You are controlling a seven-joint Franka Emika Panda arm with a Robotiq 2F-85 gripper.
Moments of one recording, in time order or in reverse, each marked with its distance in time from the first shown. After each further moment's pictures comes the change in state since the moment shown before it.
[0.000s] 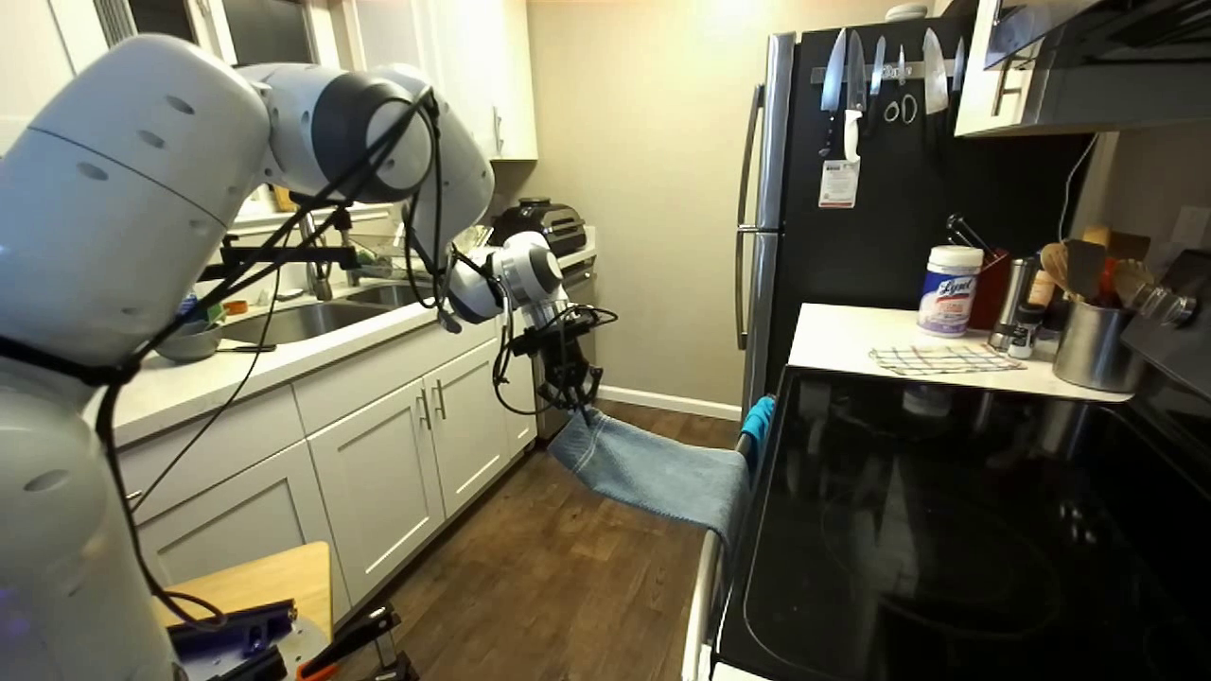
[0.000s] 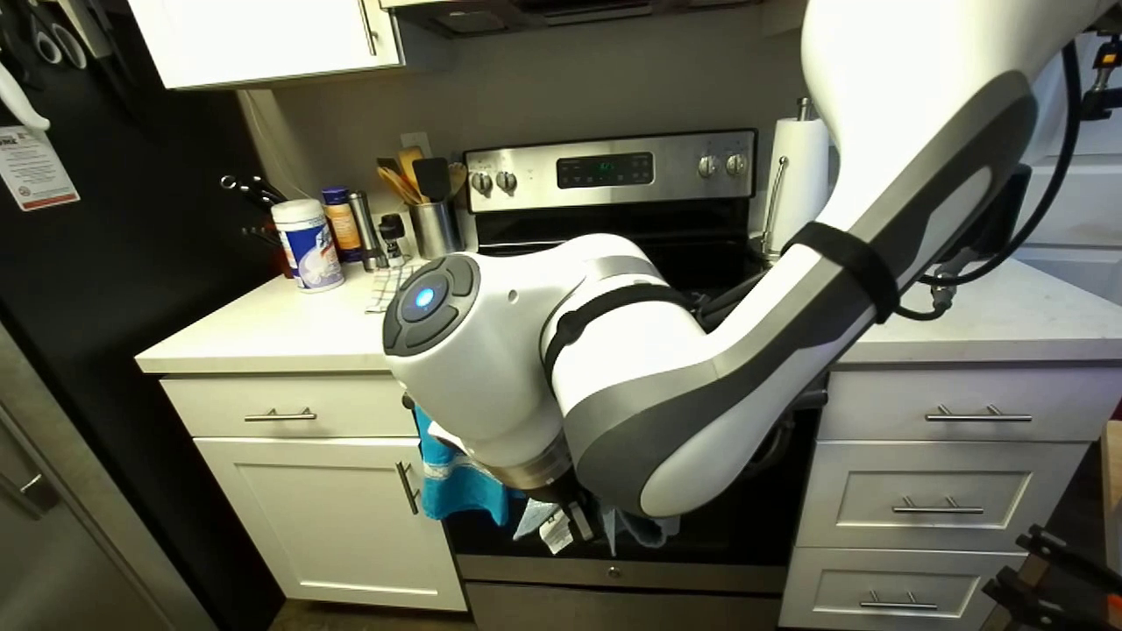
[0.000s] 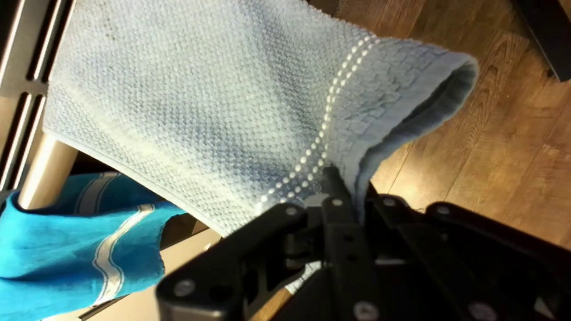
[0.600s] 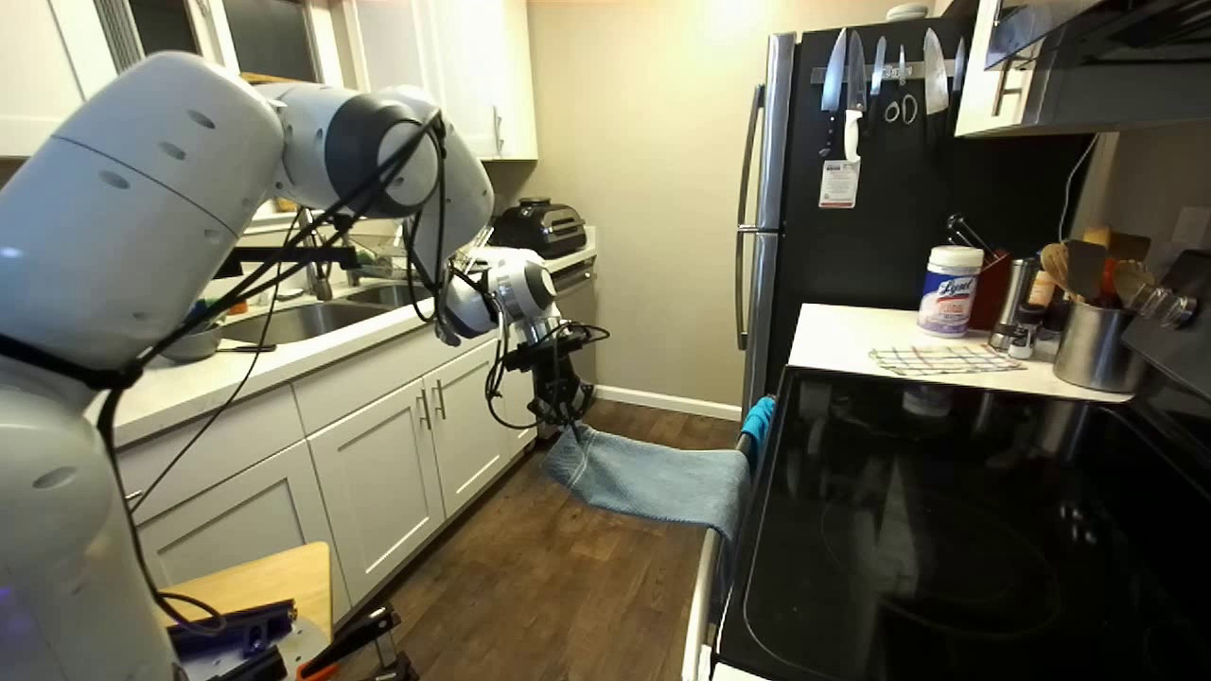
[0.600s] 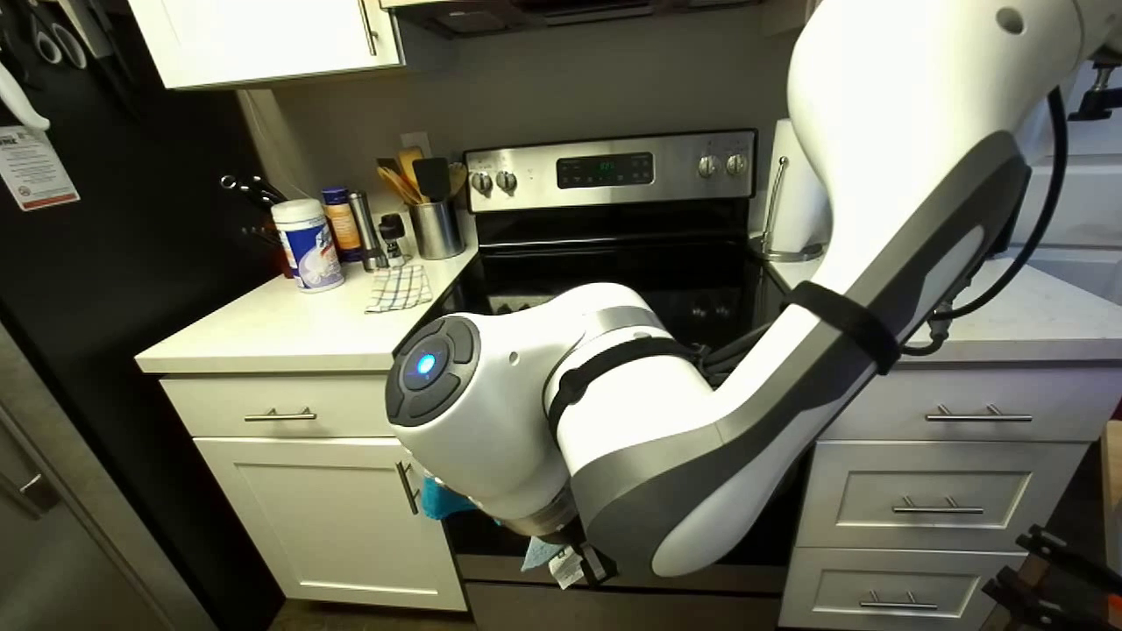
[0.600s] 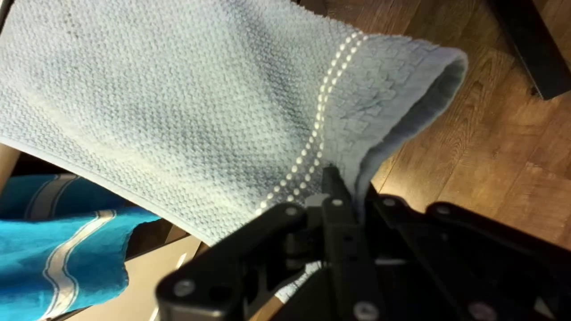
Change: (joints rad) arm 0.024 0.049 -0.001 0.004 0.000 -0.003 -0.003
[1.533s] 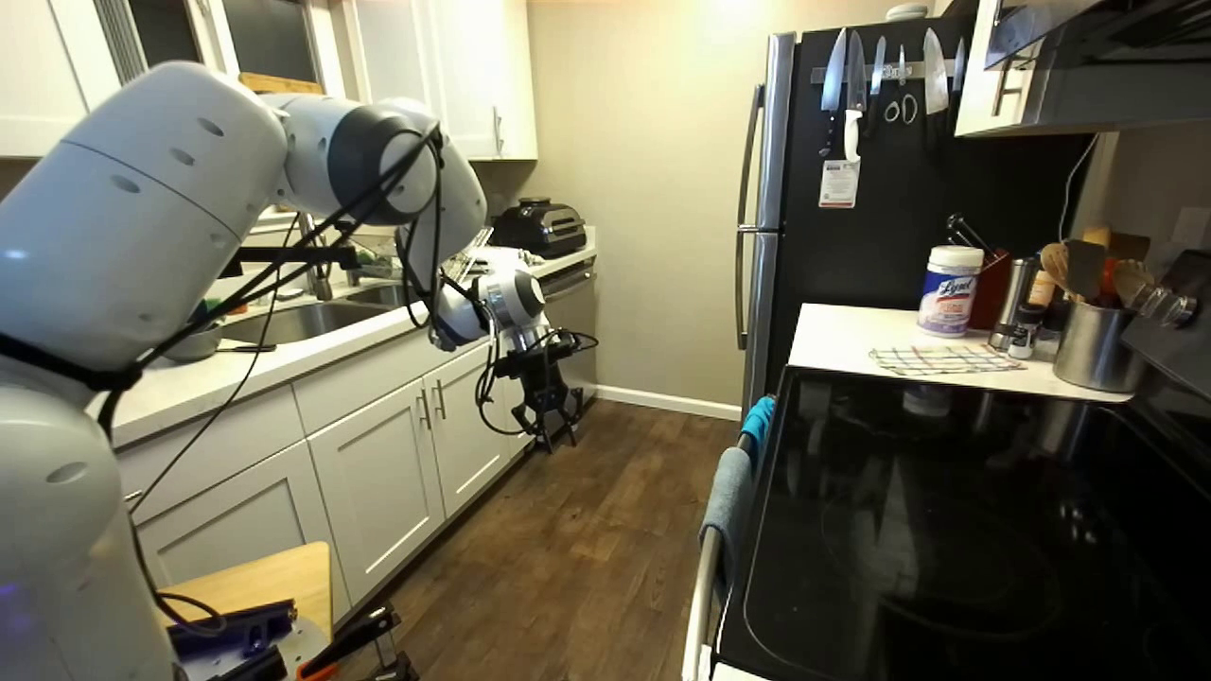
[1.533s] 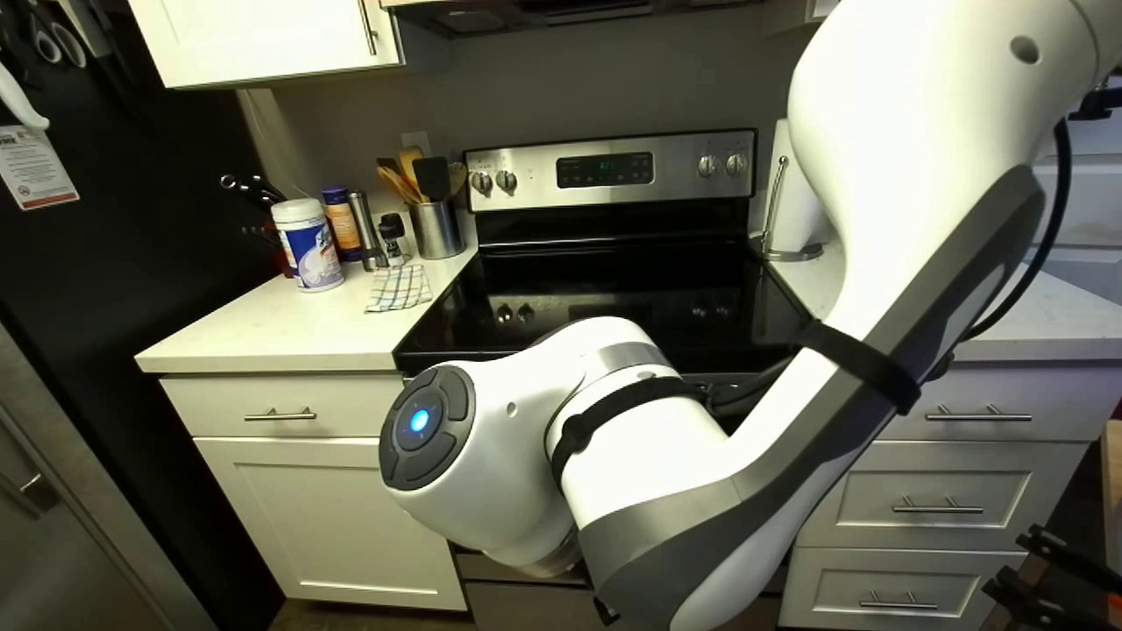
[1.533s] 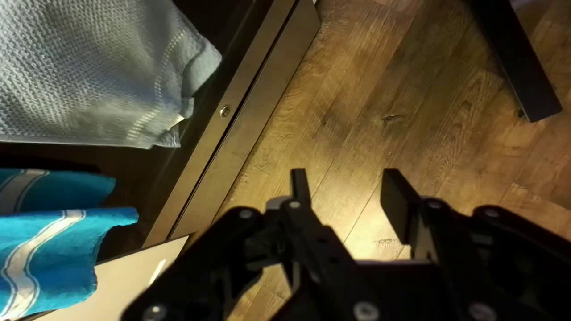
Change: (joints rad) arm 0.037 0.024 -0.003 0.000 0.000 -0.026 -0.013
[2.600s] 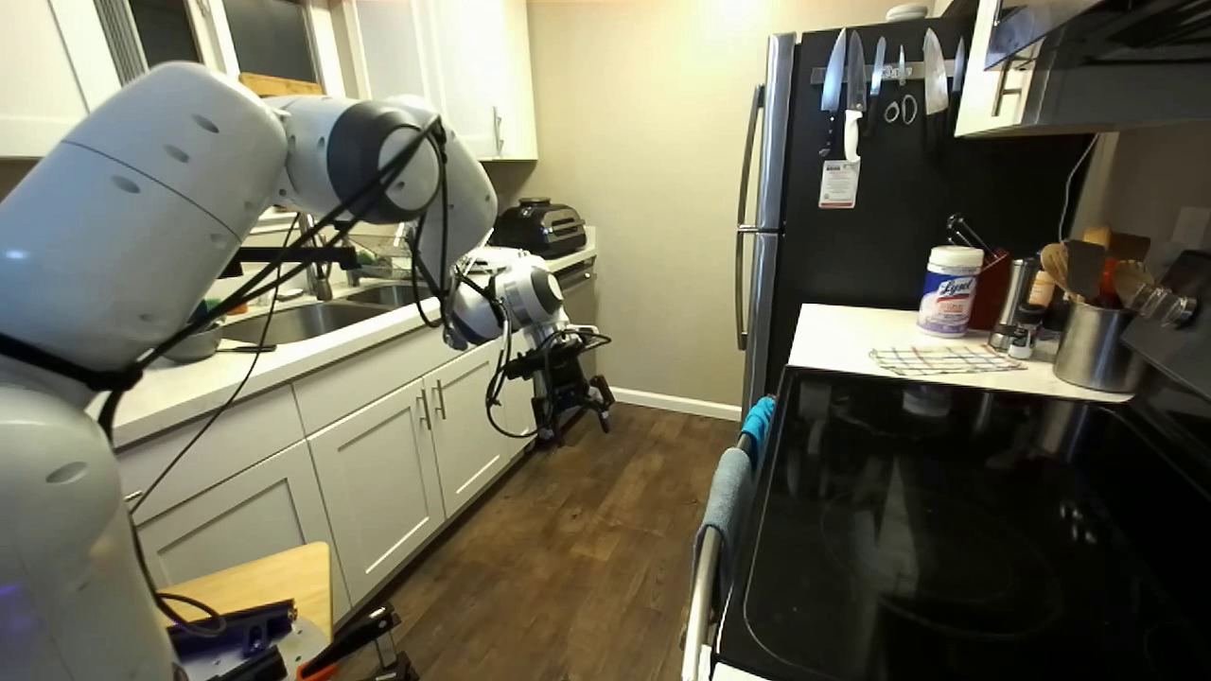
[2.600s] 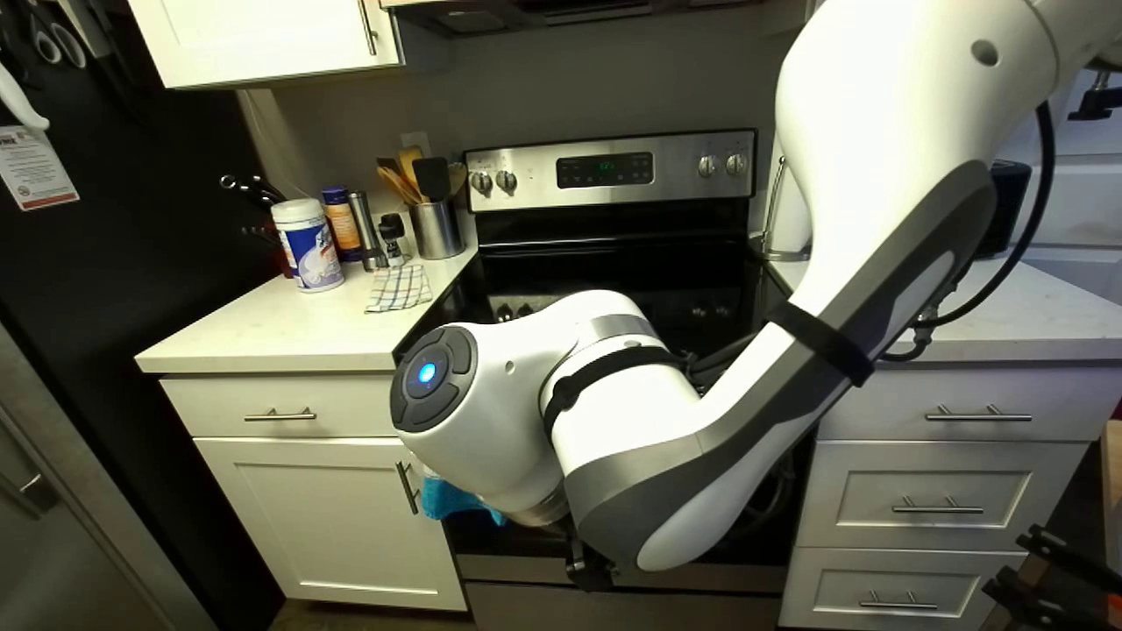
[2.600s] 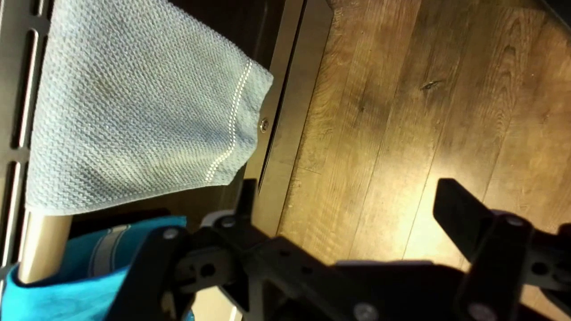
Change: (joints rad) arm -0.001 0.000 -0.064 0.029 0.001 0.021 0.218
